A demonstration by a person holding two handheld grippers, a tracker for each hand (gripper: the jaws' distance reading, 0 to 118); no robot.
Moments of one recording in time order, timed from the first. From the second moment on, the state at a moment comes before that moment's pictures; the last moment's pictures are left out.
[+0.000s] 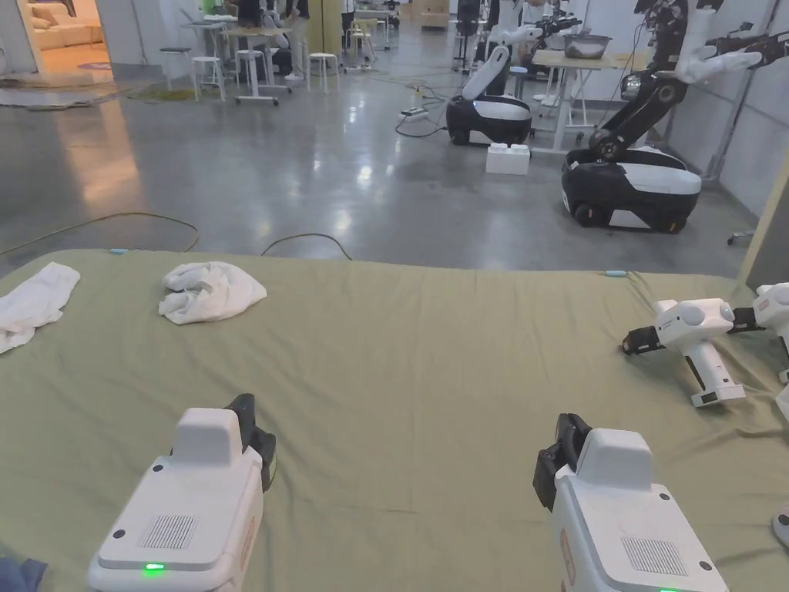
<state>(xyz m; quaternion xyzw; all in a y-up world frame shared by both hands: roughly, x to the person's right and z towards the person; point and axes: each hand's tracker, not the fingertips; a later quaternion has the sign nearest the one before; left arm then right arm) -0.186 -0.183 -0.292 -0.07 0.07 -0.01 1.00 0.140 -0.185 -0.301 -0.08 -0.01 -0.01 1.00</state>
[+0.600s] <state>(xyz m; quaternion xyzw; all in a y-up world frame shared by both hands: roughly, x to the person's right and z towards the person) -0.185 -0.177 -0.281 -0.05 0.09 -0.01 0.99 0.140 -0.197 -0.289 -0.07 -0.02 0.00 1.00</state>
